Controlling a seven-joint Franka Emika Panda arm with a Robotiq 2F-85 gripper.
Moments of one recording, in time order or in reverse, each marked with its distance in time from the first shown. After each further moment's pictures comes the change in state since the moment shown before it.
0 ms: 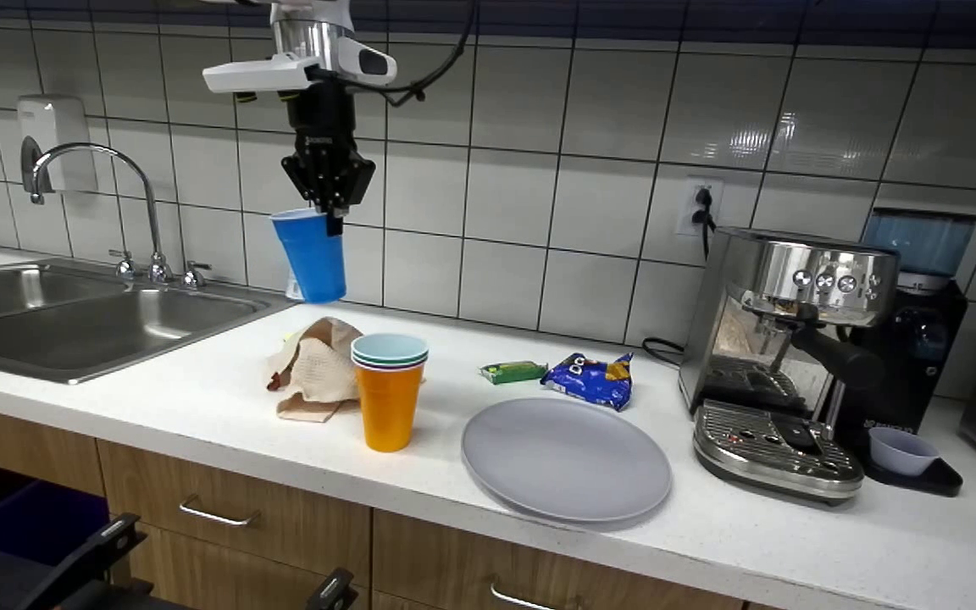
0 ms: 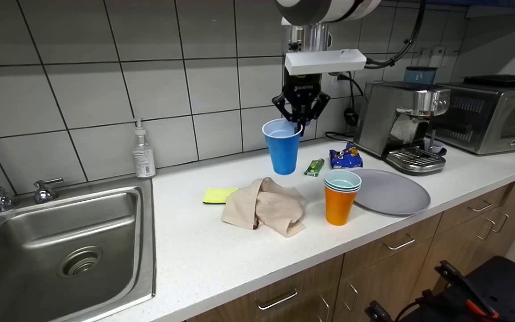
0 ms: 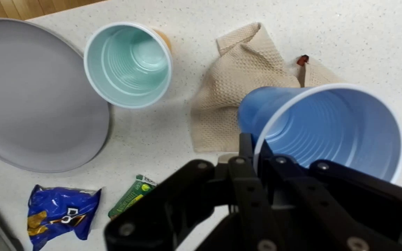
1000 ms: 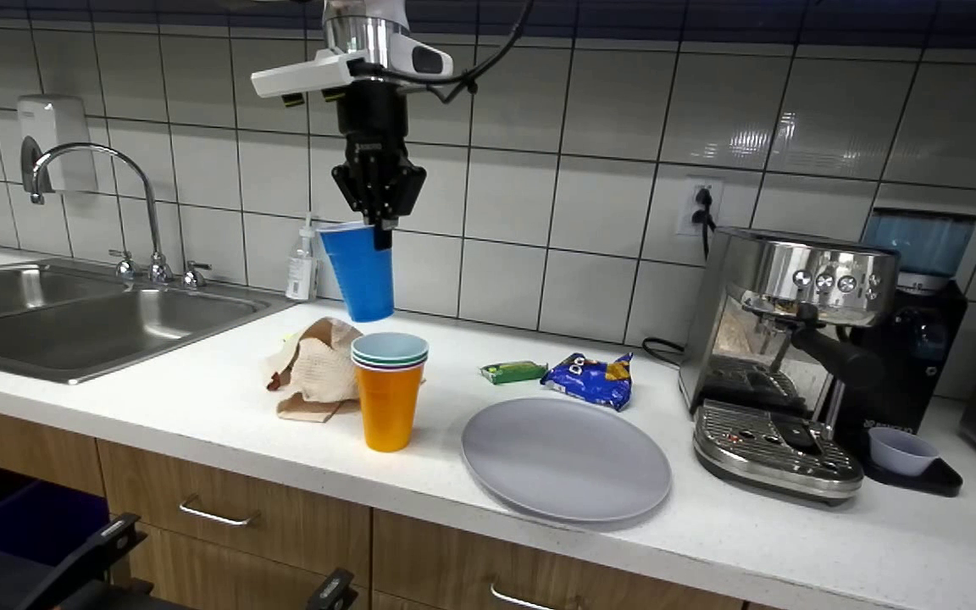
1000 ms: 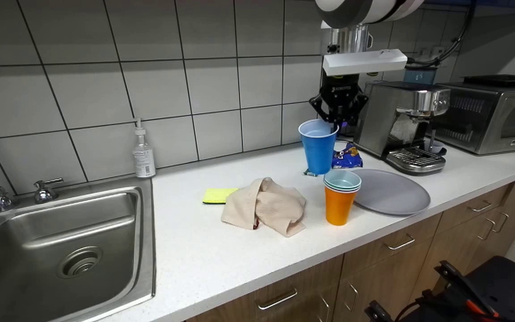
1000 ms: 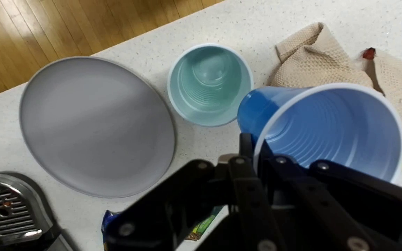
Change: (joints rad) arm -0.097 -0.074 -0.057 -0.086 -0.027 -0.021 0.015
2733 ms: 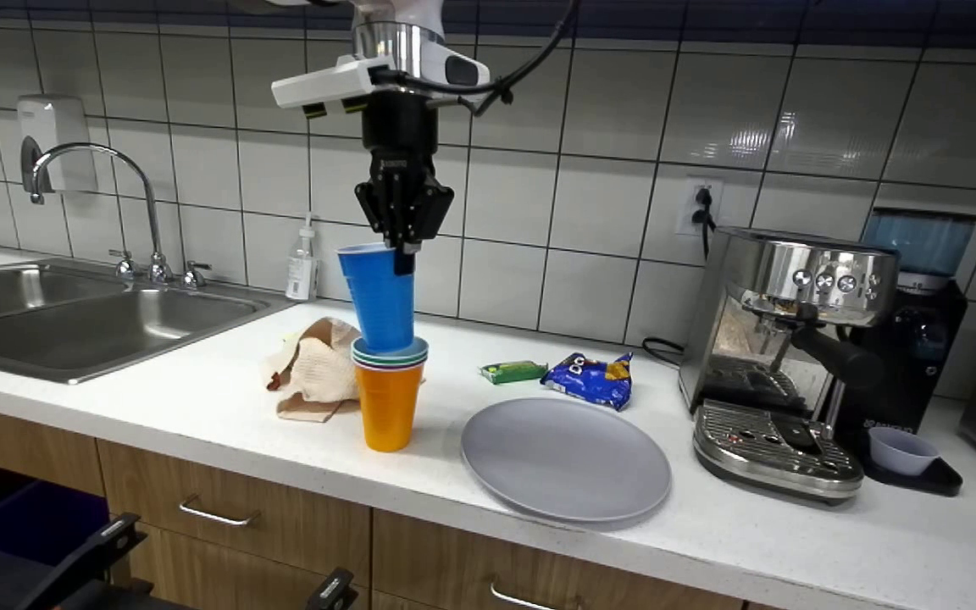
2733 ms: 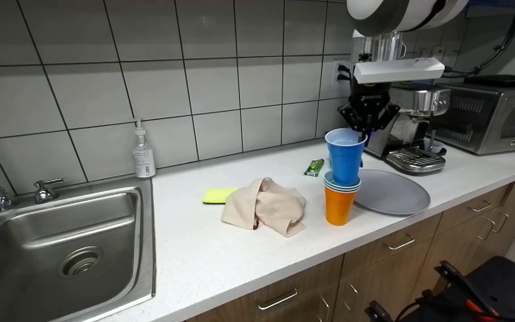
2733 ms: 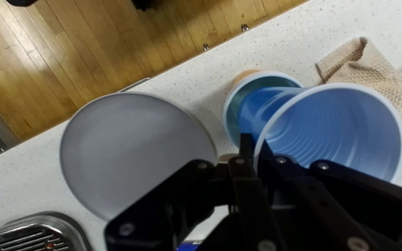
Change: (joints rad) arm -0.053 -0.068 -0.064 -0.108 0.005 0.001 -0.026
